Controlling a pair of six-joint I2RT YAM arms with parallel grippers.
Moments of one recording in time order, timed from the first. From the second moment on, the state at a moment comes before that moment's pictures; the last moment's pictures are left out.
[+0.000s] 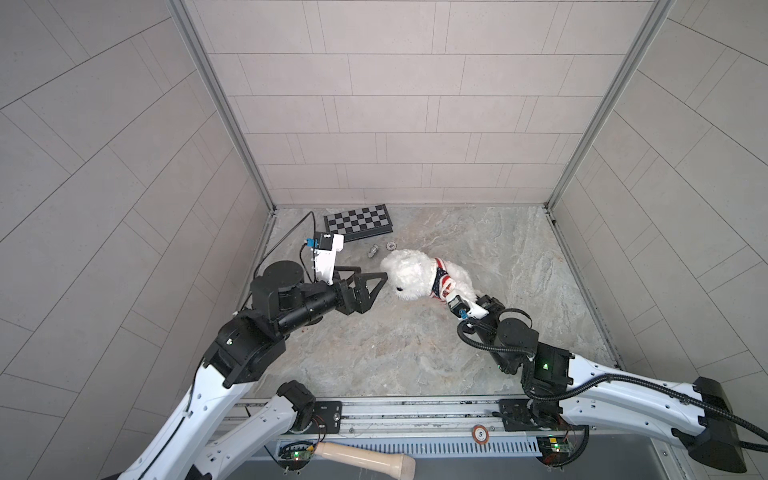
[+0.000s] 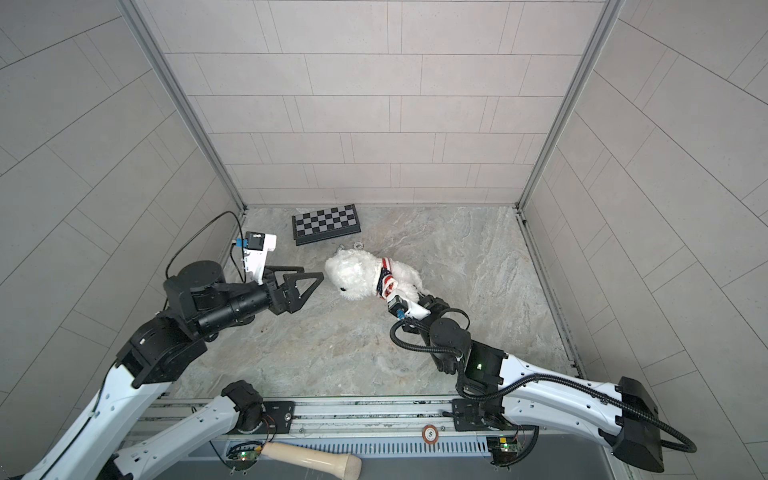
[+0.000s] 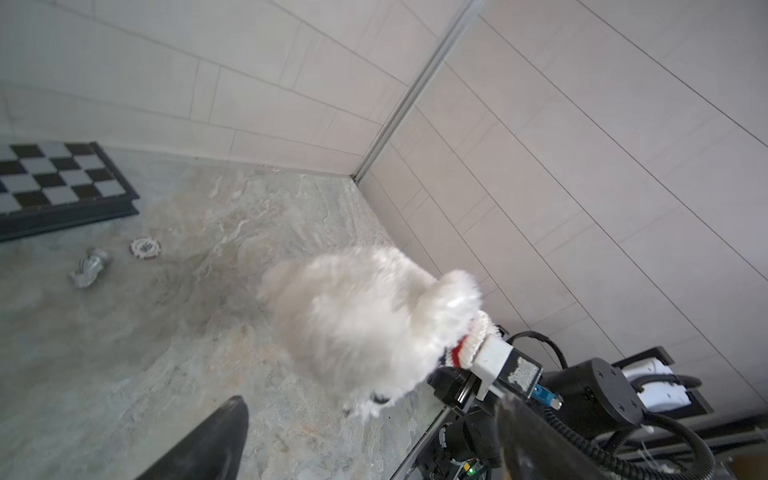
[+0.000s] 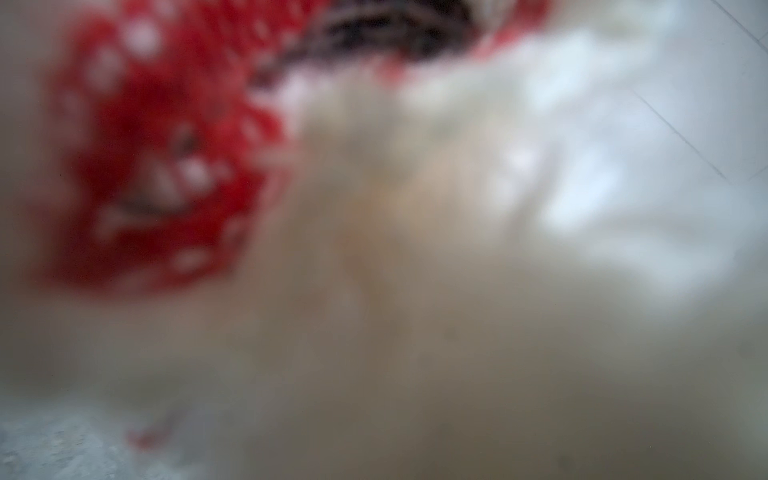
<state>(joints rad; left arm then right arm) -0.61 0.72 1.06 -0.60 0.23 -0.64 1.10 0.79 0.45 0.29 0.79 -0.65</state>
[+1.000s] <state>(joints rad) -0.61 0.74 0.81 -0.38 0.24 -1.17 1.13 1.05 0.34 0.85 0.76 -1.10</state>
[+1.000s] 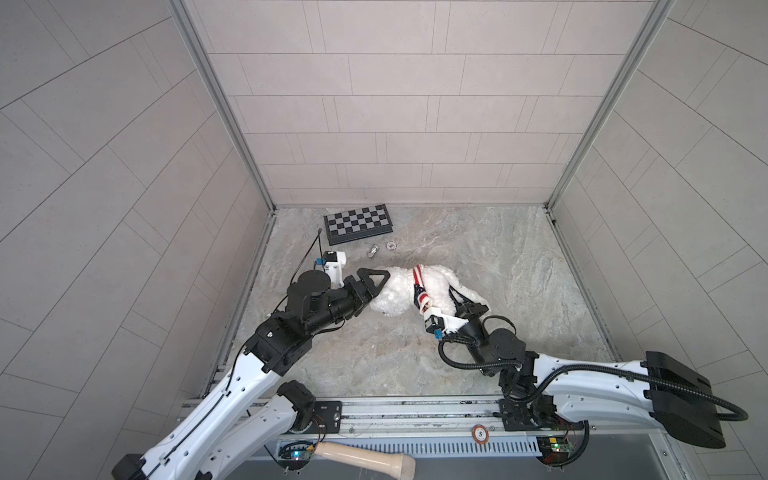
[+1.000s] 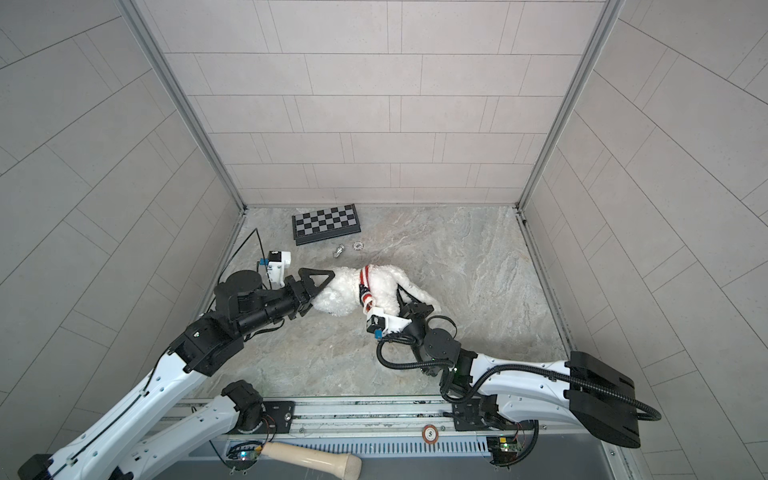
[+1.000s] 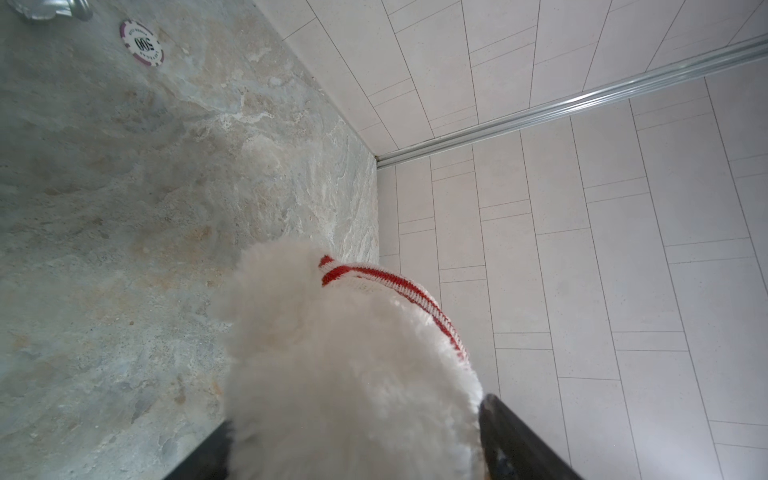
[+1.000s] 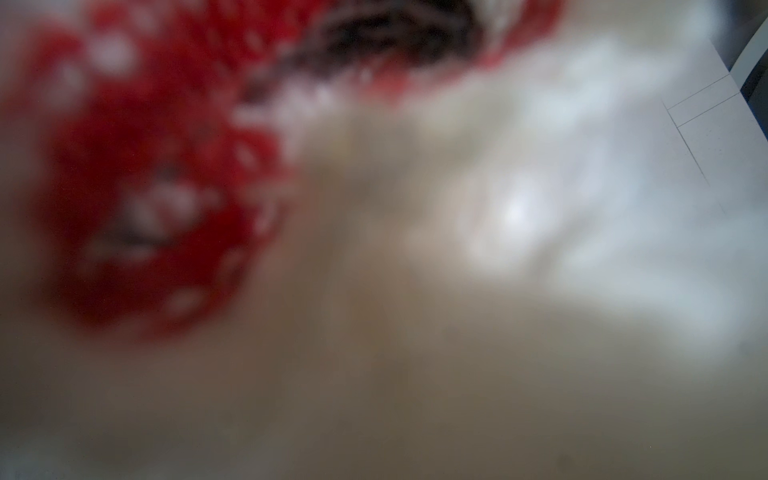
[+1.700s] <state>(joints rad) -0.61 0.71 0.80 -0.43 0.26 -1.17 1.11 1.08 0.34 0.92 0.76 -1.13</state>
